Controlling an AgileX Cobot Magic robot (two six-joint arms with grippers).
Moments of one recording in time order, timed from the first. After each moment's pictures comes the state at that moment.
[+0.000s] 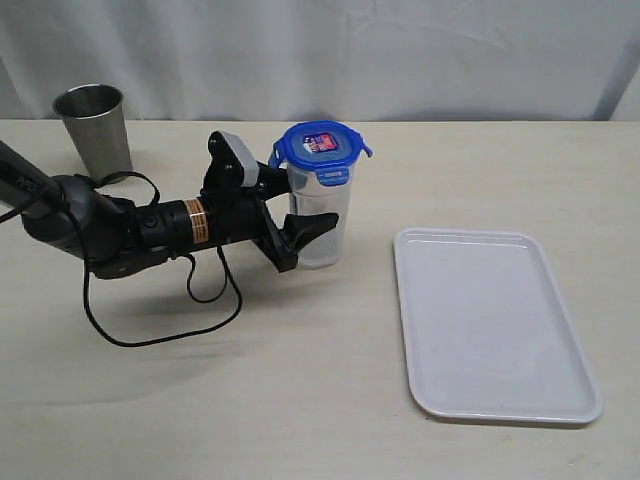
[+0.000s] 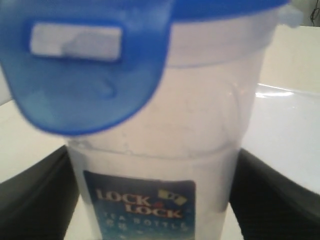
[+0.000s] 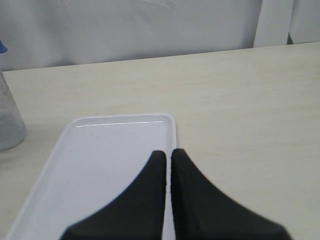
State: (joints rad) left arm -0.34 2.31 -1.13 0.88 -1.06 -0.32; right arm -0.03 0.00 0.00 -0.03 0.35 0.10
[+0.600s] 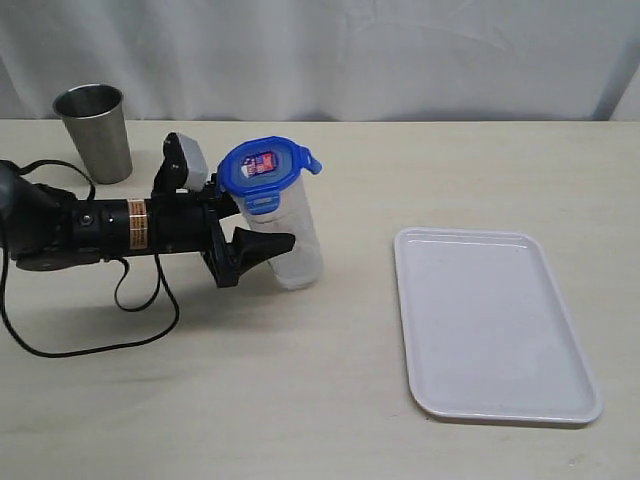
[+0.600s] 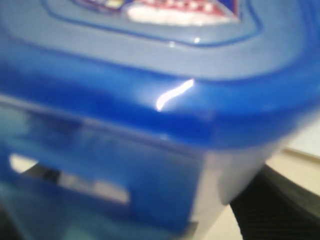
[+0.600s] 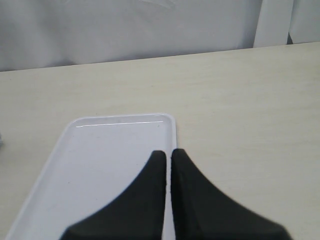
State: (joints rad) left arm -0.20 2.19 -1.00 1.17 -1.08 -0.48; right arm -0.03 0.00 0.00 -0.03 0.35 0.10
